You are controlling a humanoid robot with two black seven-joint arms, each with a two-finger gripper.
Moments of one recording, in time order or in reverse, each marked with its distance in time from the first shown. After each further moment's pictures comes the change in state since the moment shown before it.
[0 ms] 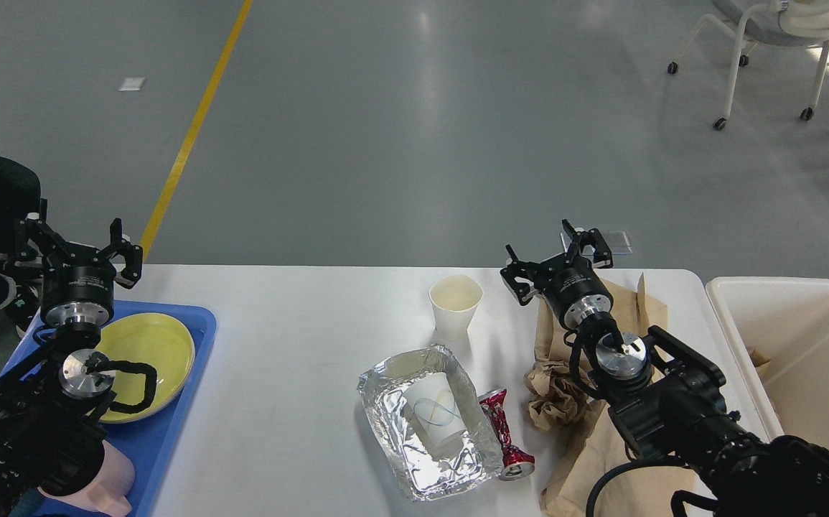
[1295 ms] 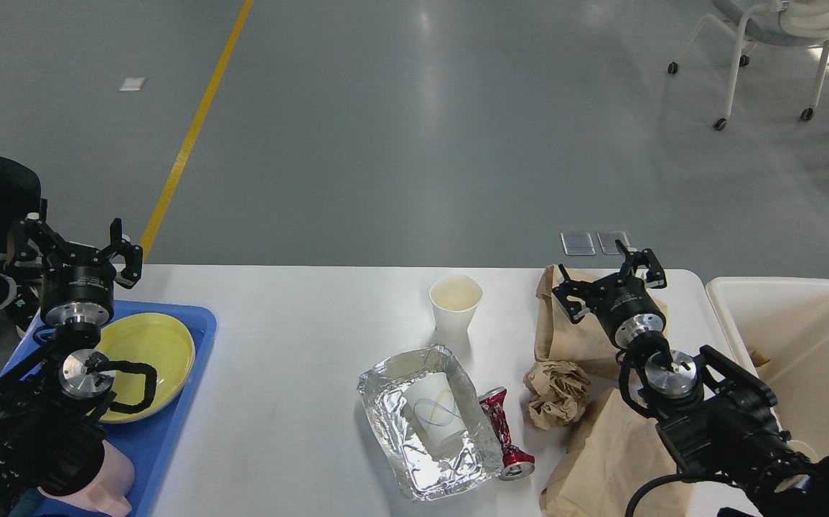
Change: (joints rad) left arm 0.000 0.000 0.000 0.000 0.001 0.000 0.000; right arm -0.066 -0.107 0.005 -0.012 0.000 0.003 0.000
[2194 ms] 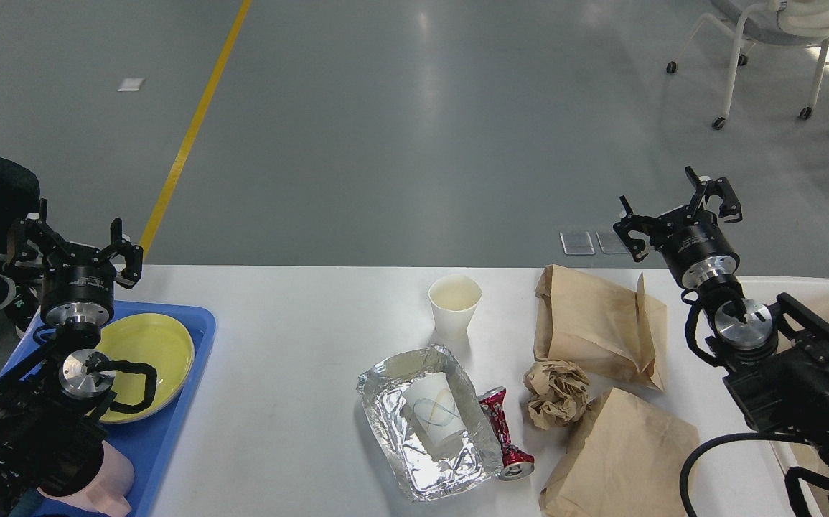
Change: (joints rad) left arm 0.000 0.000 0.000 0.000 0.000 0.000 0.000; right arm 0.086 -0.199 -0.008 0.086 -0.020 0.057 0.008
